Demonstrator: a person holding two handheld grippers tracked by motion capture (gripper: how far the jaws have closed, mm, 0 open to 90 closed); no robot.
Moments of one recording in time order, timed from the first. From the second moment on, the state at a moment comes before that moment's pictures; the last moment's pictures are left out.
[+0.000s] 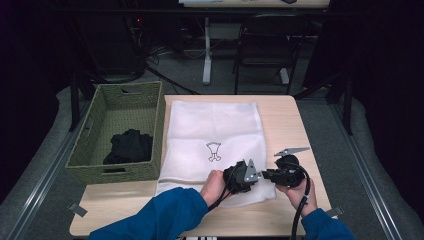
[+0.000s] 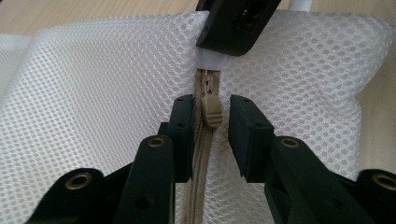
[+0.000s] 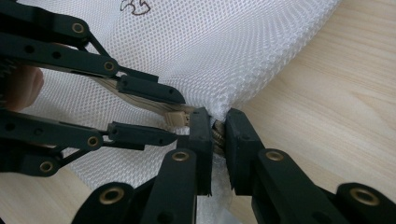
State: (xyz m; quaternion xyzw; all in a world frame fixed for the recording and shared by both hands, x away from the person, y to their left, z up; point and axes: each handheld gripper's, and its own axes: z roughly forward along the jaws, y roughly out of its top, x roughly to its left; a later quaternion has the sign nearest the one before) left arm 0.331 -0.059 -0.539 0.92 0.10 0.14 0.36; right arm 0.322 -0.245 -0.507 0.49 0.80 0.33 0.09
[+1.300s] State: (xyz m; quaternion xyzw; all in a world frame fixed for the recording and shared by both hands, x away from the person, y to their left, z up) left arm 0.330 -0.059 -0.542 0.92 0.08 0.15 0.35; right arm 0.320 -0.244 -0.506 0.49 0.80 0.34 0.09
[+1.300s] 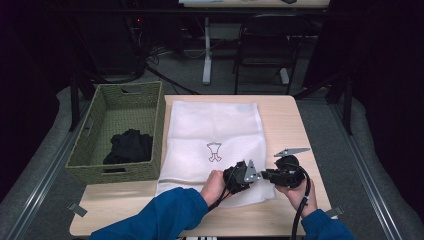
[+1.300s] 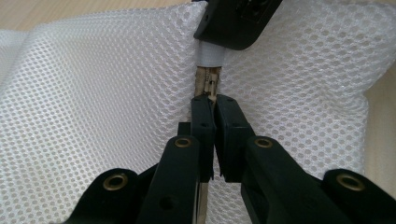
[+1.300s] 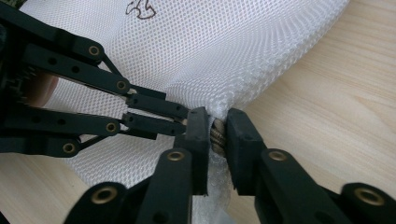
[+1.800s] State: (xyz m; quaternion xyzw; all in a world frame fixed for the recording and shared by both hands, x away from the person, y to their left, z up) left arm 0.332 -0.057 -0.541 0.92 0.10 0.13 0.36; right arm 0.322 -0.238 -0.513 0.49 0.80 0.34 0.09
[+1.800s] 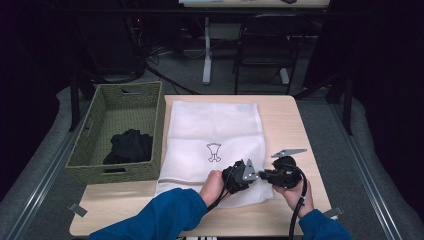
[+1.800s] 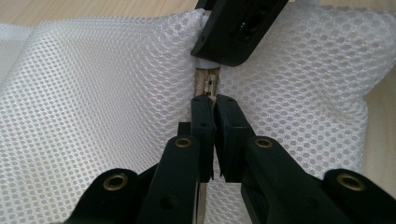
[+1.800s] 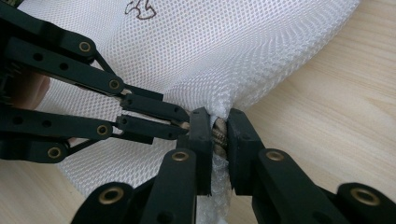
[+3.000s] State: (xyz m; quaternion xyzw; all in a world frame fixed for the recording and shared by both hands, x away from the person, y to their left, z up) left arm 0.332 -0.055 -0.540 0.92 0.11 0.12 0.34; right arm 0.317 -0.230 -0.512 0.47 0.82 0.30 0.14
